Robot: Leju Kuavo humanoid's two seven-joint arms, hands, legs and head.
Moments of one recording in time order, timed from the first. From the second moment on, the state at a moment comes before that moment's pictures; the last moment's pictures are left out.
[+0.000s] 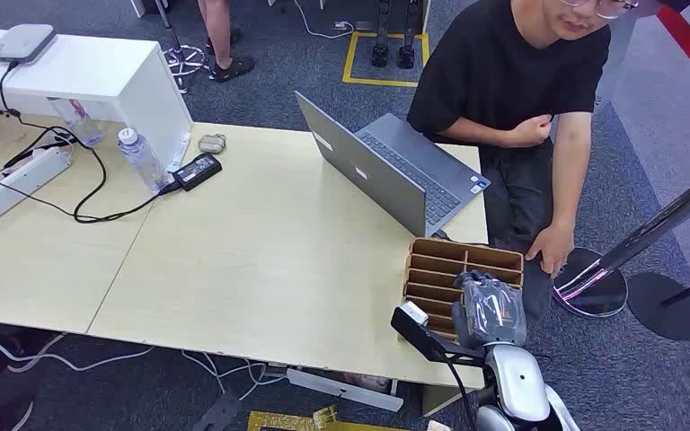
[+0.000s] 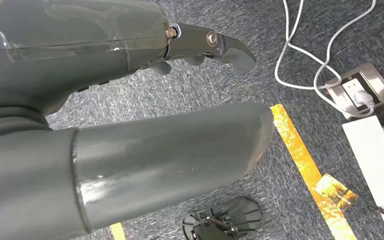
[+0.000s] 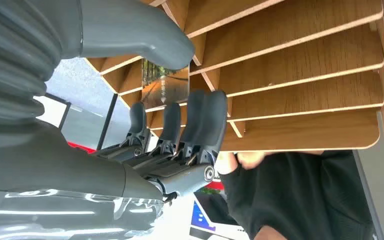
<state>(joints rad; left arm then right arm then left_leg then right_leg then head) -0.10 0.05 -0.78 -0.24 0.25 0.28 -0.26 -0.17 -0.18 0.60 -1.60 1.22 0.07 0.56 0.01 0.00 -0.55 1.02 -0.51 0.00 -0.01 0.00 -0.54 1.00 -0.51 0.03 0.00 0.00</state>
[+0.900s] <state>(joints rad) -0.10 0.05 -0.78 -0.24 0.25 0.28 -0.26 -0.17 -0.18 0.60 -1.59 1.22 0.06 0.57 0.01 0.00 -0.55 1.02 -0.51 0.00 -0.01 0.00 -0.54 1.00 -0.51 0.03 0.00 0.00</state>
